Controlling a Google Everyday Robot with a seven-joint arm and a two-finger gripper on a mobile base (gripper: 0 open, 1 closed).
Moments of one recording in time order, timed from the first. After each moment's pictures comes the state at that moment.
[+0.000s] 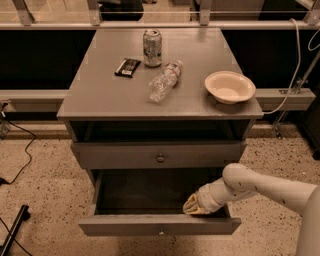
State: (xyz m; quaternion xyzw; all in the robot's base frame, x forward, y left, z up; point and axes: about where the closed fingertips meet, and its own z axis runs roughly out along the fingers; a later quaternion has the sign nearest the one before) arm 0.501 -0.120 0.400 -0.73 0.60 0.22 0.25
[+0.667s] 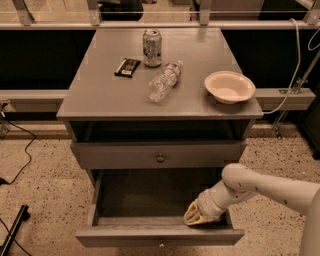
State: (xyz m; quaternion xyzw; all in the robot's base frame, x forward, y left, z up) arm 0.456 -0.113 0.415 -0.77 0.55 0.26 0.21
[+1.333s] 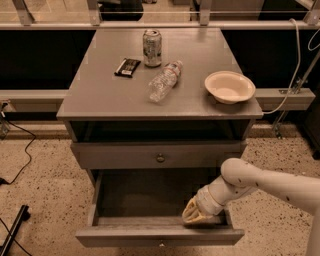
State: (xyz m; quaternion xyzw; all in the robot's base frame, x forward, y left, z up) arm 0.450 -0.106 0.443 -0.77 0.54 0.26 0.20
